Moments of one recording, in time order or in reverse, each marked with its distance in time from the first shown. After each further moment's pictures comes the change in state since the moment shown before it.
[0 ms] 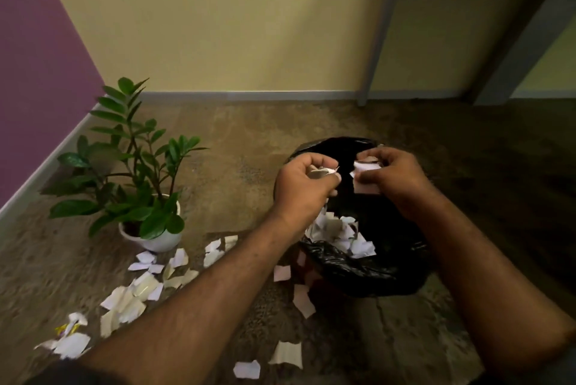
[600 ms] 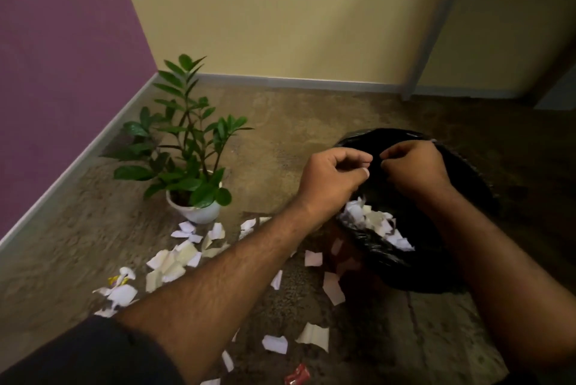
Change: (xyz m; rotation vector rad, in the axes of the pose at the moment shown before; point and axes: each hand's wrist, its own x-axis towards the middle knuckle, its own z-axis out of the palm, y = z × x) left_hand -0.003 -0.014 -0.040 0.065 -0.042 0.099; right_hand 0.001 -0.009 0.049 -0.483 0.093 -0.077
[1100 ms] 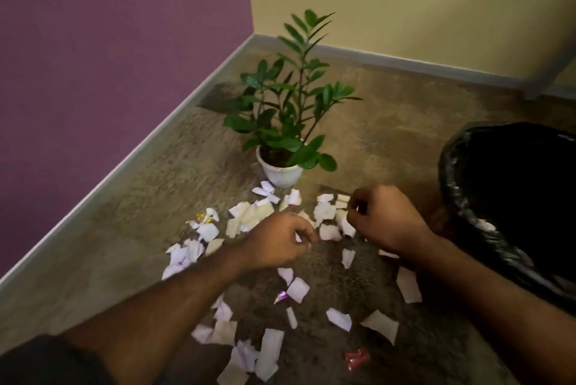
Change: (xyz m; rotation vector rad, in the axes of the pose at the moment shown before) left_hand -0.133 -0.112 -0.198 0.668 -0.195 -0.217; right_hand -0.116 -0.055 0.142 -0.333 -0.565 -0.561
